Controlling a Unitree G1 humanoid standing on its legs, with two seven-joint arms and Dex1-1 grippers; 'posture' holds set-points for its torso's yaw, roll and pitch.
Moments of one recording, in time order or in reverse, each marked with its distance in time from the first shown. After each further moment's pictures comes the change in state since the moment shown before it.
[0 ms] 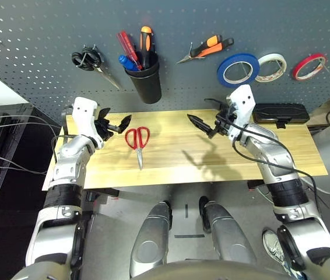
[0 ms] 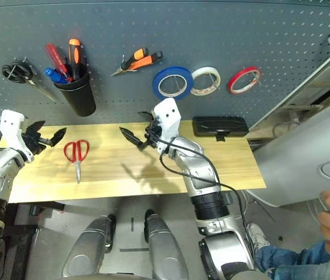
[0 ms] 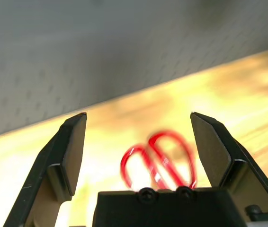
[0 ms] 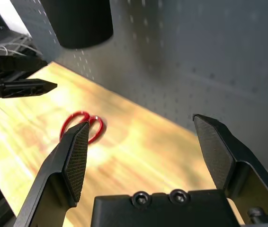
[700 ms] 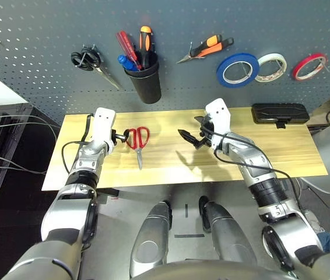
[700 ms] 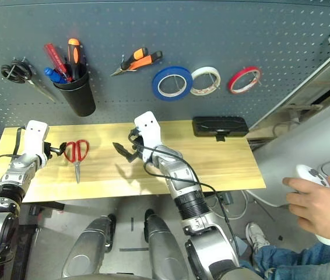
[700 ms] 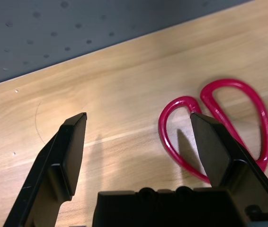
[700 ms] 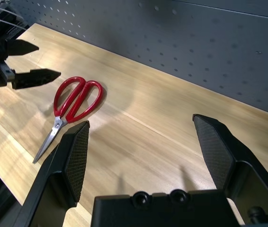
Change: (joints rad) left arm -0.220 -0.051 -0.088 0.508 0.187 -0.134 0.233; right arm -0.027 0.117 0.058 0.146 -0.088 0.035 -0.101
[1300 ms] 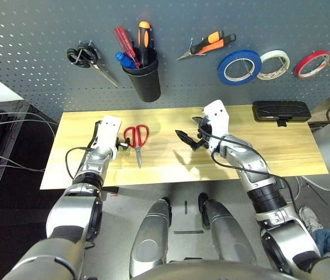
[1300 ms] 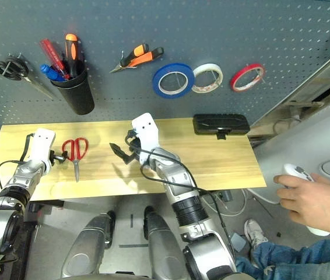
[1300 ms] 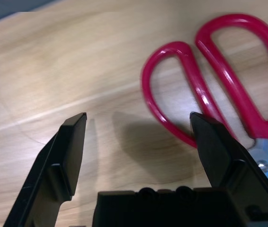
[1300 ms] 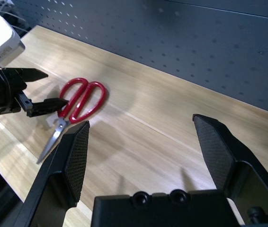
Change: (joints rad) left arm -0.010 -0.048 -0.032 0.086 0.045 0.006 0.070; right arm 0.051 -0.020 0.001 -0.131 0.000 0.054 -0.007
